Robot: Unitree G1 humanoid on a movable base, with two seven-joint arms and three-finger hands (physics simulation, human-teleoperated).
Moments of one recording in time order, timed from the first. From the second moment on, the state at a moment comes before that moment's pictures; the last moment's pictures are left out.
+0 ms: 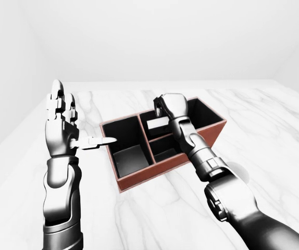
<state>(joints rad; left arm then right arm) -0.20 0.16 0.24 -0.34 -0.12 0.09 -0.01 -0.98 -0.04 0.13 0.97 -1.10 -0.09 -0.47</state>
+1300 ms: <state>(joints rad) -0.20 0.16 0.23 -0.33 -0.11 0.09 0.00 -0.95 -0.04 0.12 0.95 -1.15 -0.09 -0.51</state>
